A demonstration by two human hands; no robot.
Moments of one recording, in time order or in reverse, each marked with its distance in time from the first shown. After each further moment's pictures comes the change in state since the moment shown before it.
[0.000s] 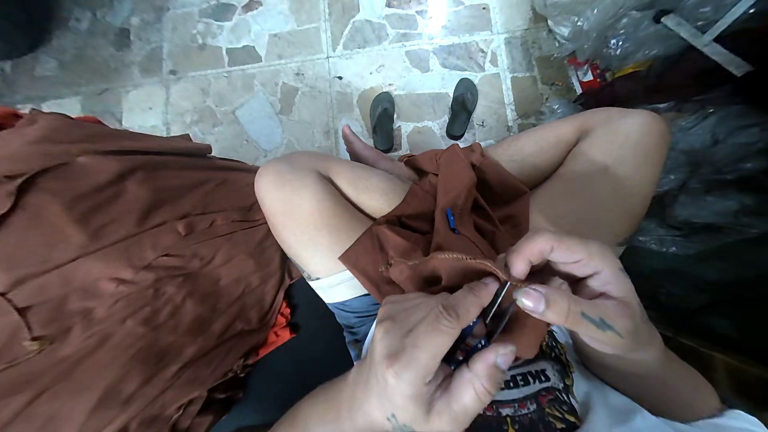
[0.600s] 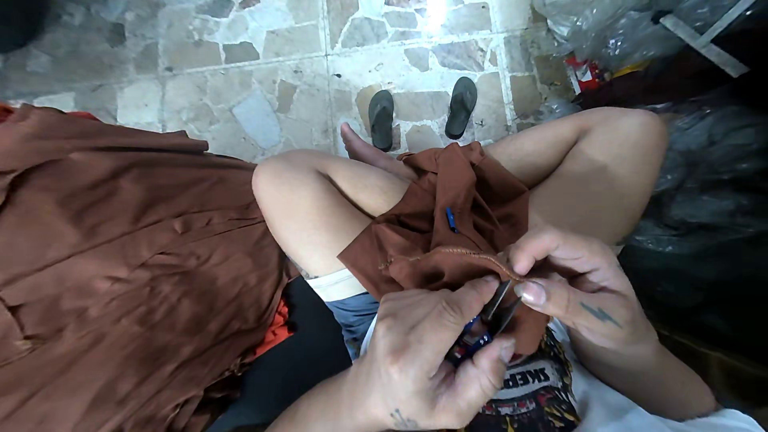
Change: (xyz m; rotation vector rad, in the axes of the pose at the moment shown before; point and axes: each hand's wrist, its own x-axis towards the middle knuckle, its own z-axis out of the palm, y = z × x) left_hand -0.001 -0.002 0.002 0.051 0.008 0.003; right_hand 0.000 0.005 -0.003 0.030 -0.002 -0.021
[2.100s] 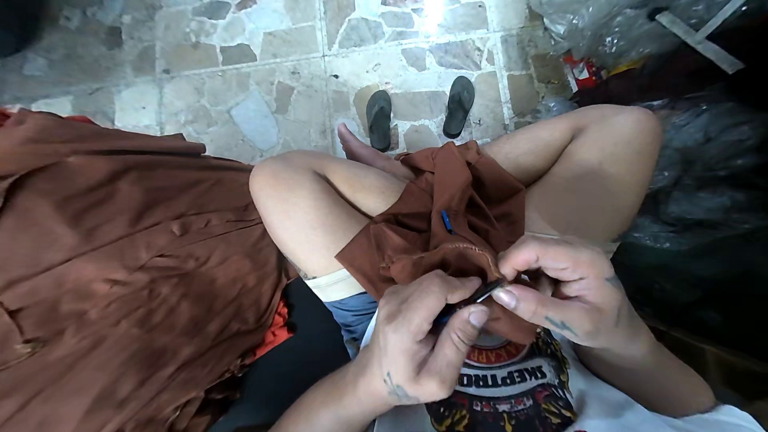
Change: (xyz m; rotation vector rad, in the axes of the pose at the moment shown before) left_hand -0.003 -0.012 0.003 -0.156 -0.011 -0.090; right_hand -0.005 -0.001 0.002 -0.344 0.017 -0.015
